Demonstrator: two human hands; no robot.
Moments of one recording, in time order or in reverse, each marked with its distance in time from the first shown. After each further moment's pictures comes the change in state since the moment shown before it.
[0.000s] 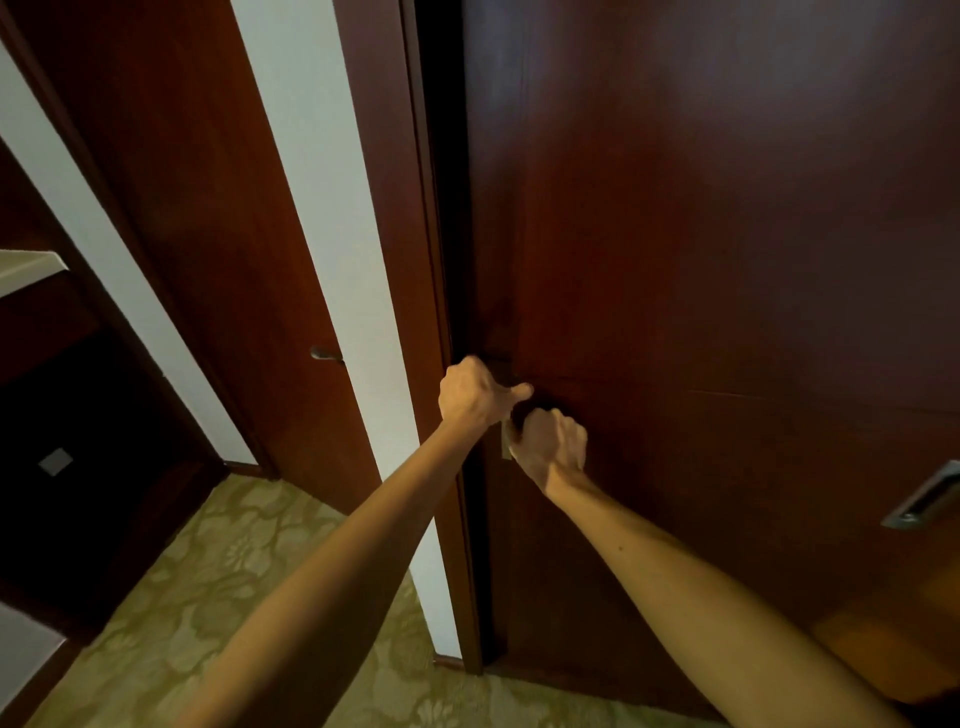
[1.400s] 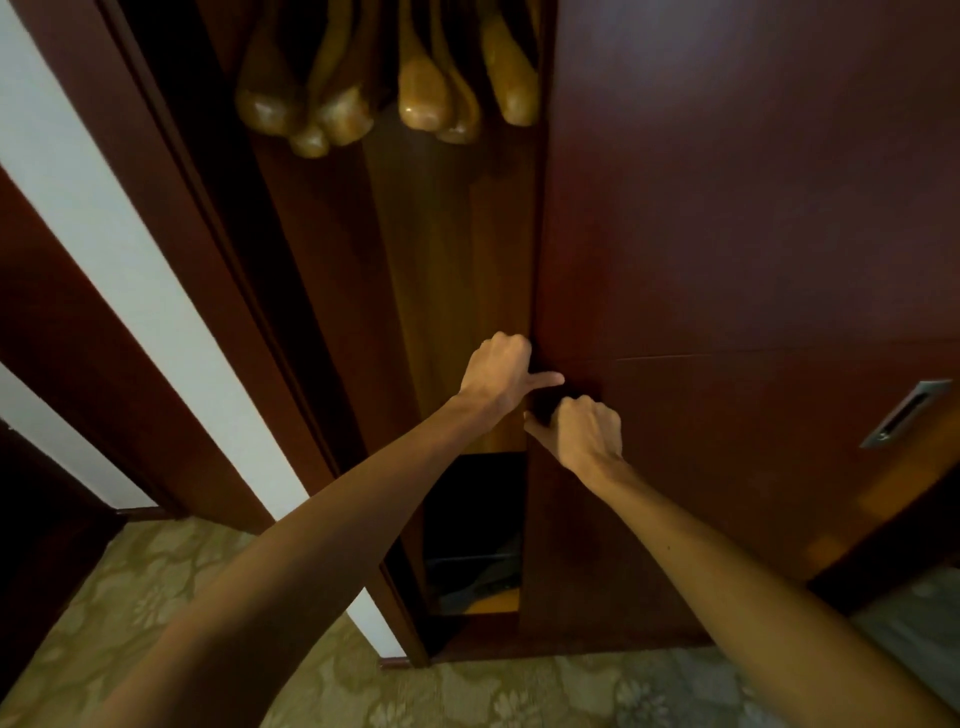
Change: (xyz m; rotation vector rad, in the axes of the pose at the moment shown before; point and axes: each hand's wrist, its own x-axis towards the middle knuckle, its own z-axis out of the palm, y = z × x) left_hand -0.029 0.134 0.123 0.375 -0.186 0.661; right_hand -0.019 0.194 -0.039 -0.133 0.080 0.108
